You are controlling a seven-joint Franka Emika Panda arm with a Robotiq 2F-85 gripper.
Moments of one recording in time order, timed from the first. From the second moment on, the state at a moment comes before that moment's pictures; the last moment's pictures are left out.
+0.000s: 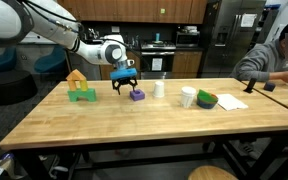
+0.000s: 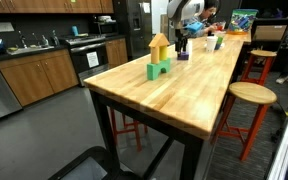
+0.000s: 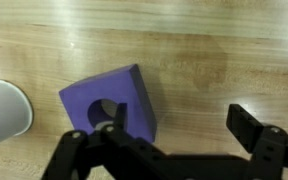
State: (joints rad) arm -0.30 0.56 -0.11 -1.58 -0.12 2.22 -0.60
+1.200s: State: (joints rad) arm -0.34 0.56 -0.10 -1.58 -0.10 2.26 -0.74
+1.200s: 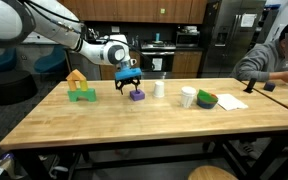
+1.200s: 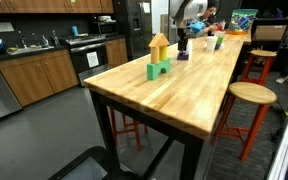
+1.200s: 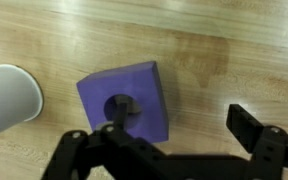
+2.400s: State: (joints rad) arm -0.34 0.59 -0.09 -1.57 -0.09 2.26 -0.89
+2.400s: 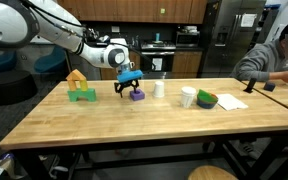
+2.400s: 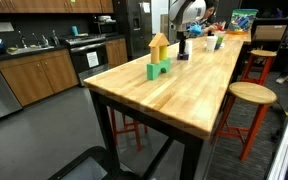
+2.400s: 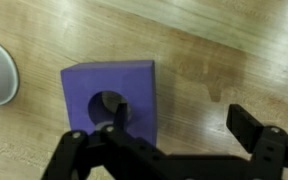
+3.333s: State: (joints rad) arm -0.35 0.61 -0.09 -1.57 -0.09 2.26 -0.90
